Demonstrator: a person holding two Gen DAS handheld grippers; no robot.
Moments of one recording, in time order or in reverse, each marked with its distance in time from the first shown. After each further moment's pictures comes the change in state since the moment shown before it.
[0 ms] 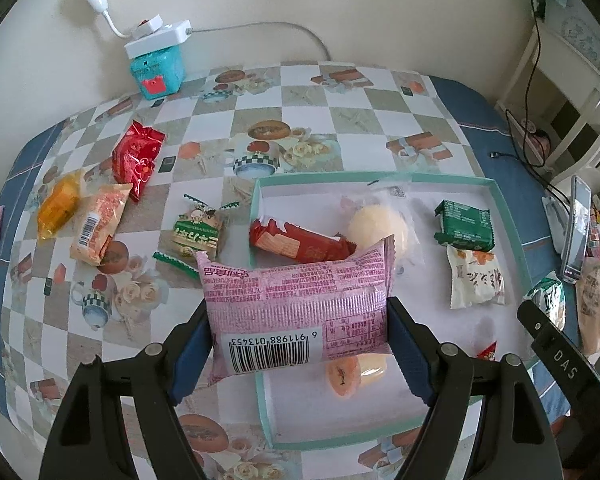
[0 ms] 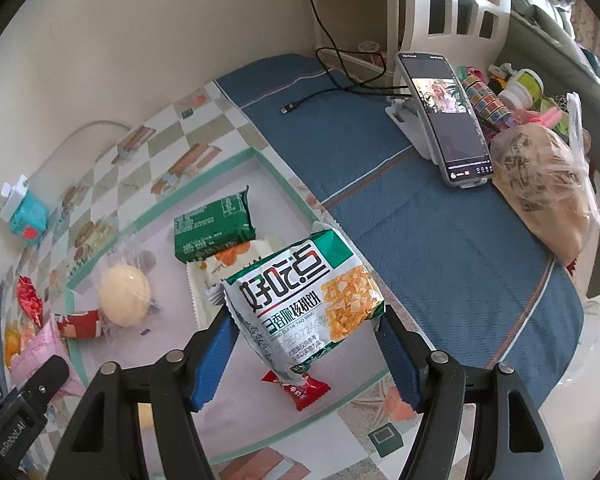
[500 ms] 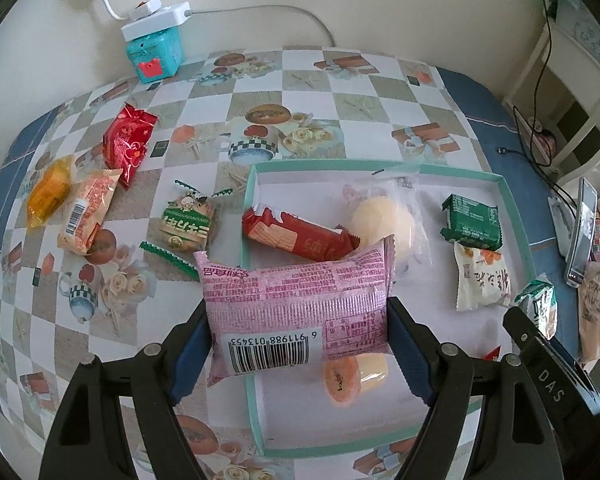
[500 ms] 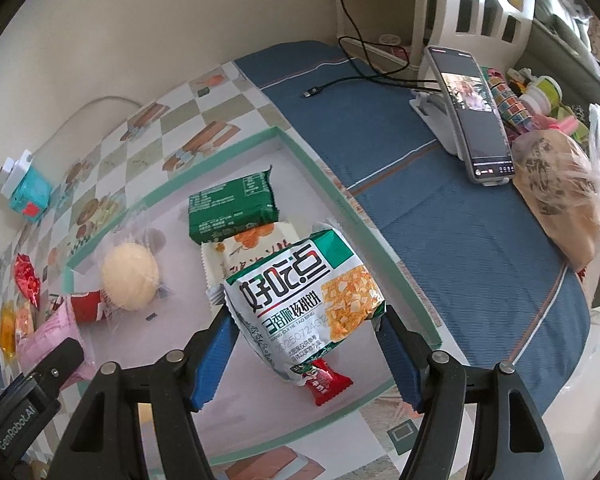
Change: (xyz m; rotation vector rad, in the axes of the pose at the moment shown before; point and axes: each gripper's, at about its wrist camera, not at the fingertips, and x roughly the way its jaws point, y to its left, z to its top) left arm 0.015 -0.001 0.001 -0.021 0.039 -0.012; right arm 0.009 0.019 -0.004 -0.057 0.036 0.009
